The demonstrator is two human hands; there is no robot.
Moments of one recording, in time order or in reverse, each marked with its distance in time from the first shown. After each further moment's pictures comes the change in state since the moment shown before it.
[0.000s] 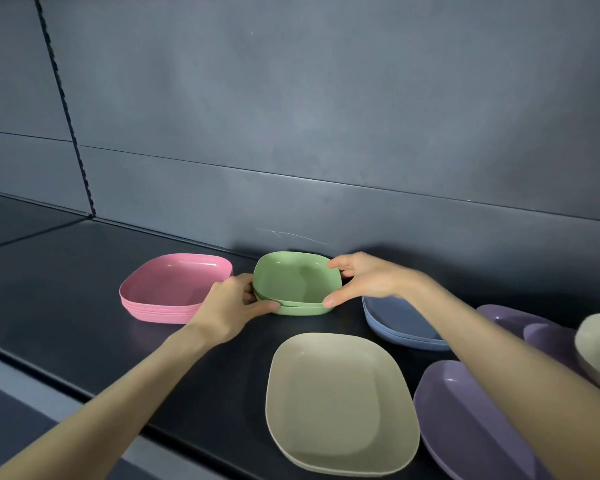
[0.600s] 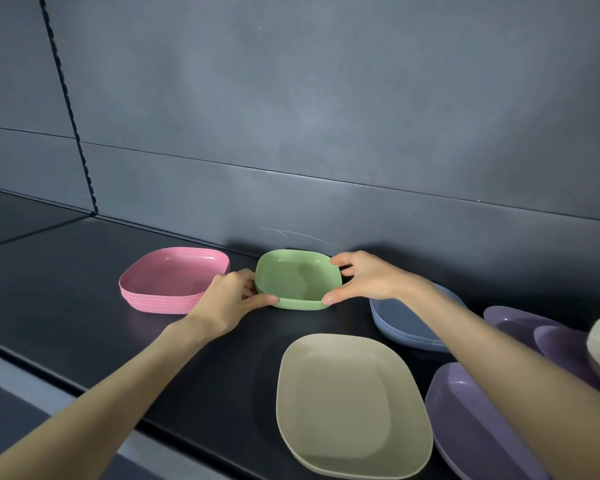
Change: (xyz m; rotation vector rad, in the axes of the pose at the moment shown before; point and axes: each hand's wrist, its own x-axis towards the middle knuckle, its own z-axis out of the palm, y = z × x) left_hand 0.011 -0.013 -0.009 0.079 -0.006 0.016; right_hand 0.008 -0.007 0.009 -0.002 0.094 0.008
